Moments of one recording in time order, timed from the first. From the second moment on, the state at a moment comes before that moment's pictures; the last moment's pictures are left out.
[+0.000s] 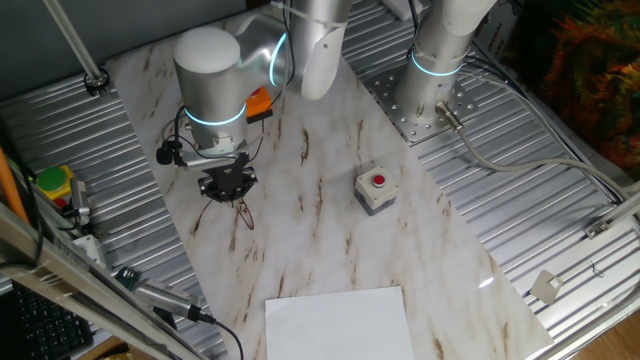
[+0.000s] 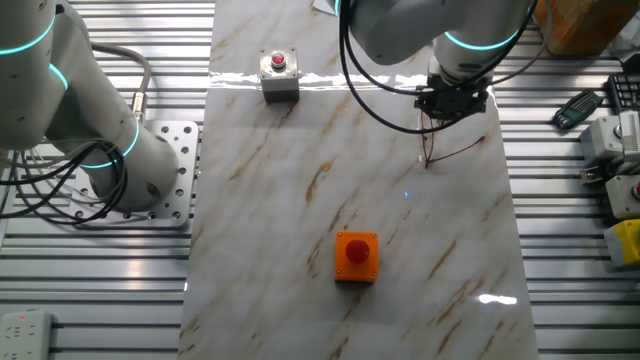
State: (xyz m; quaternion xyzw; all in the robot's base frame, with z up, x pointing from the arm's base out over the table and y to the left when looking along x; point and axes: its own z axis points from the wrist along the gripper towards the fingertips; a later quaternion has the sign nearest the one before) arm 0.589 0.084 0.059 -0.65 0.76 0.00 0.07
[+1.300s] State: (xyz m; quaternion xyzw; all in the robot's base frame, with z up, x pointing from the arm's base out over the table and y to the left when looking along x) arm 0.582 0.081 0.052 -0.65 0.76 -0.01 0.05
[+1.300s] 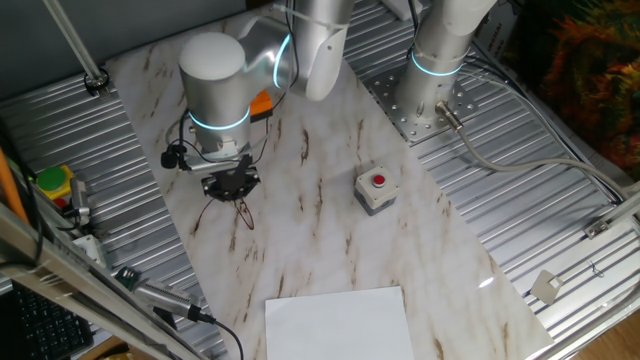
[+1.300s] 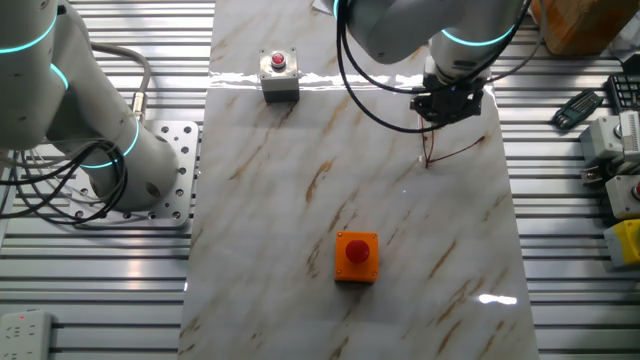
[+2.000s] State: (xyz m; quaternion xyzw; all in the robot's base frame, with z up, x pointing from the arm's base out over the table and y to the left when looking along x) arm 0.583 0.081 0.053 -0.62 0.78 -0.05 0.00
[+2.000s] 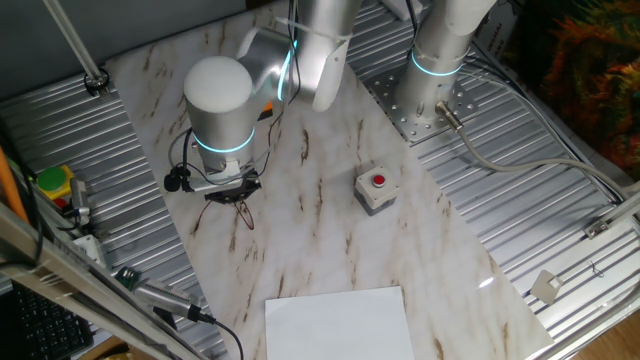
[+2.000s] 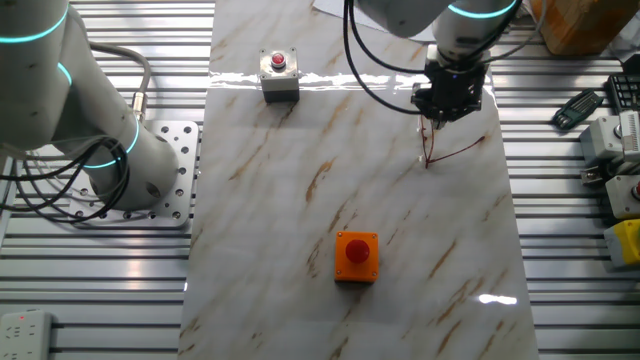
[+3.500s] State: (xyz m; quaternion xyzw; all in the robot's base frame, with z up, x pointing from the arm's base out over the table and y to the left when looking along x) arm 0.592 0.075 0.041 -0.66 0.75 -0.03 0.01
